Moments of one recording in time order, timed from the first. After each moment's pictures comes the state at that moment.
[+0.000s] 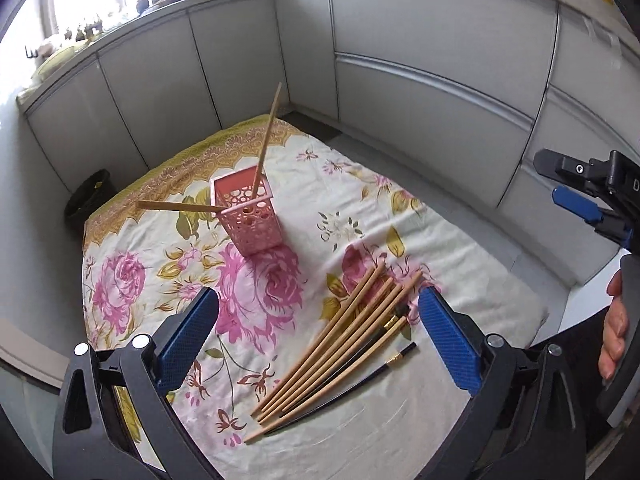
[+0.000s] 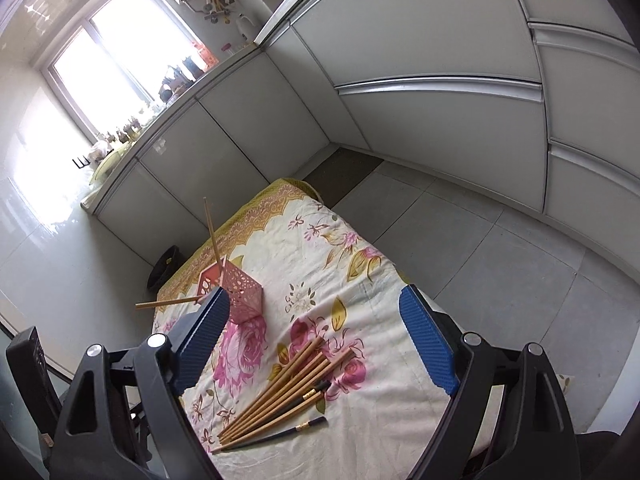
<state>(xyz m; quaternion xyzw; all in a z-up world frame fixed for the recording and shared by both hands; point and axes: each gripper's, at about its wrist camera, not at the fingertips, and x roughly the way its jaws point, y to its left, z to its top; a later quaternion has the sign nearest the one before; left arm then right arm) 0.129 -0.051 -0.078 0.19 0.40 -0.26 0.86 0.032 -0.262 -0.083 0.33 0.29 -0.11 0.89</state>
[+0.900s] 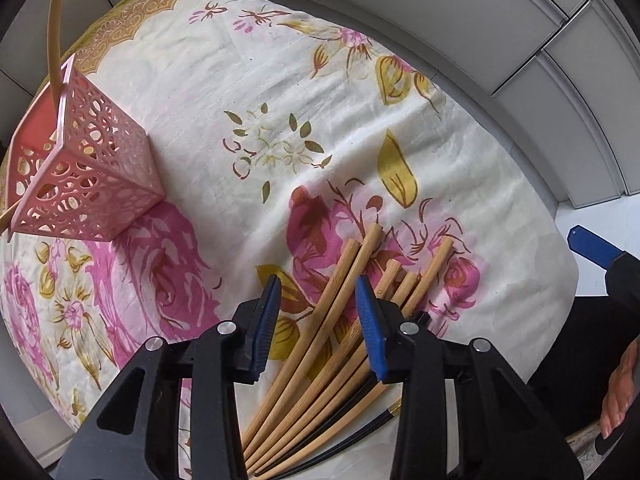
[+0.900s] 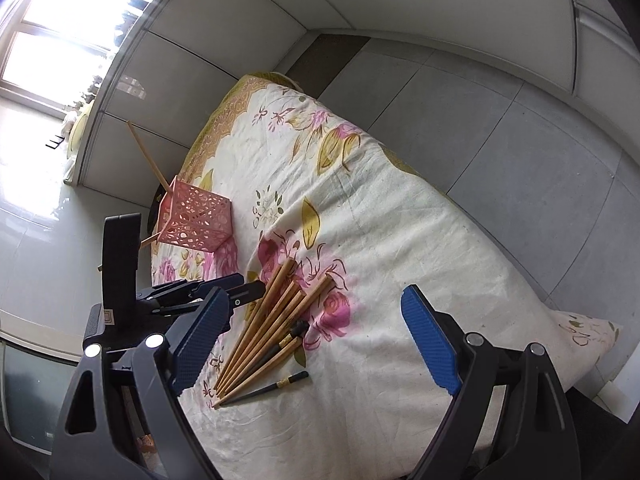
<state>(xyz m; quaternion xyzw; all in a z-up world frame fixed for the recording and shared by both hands) 0.235 -0.139 -0.210 0.25 0.61 -0.31 0.68 0.085 -0.284 -0.192 0.43 0.44 -0.04 0.78</state>
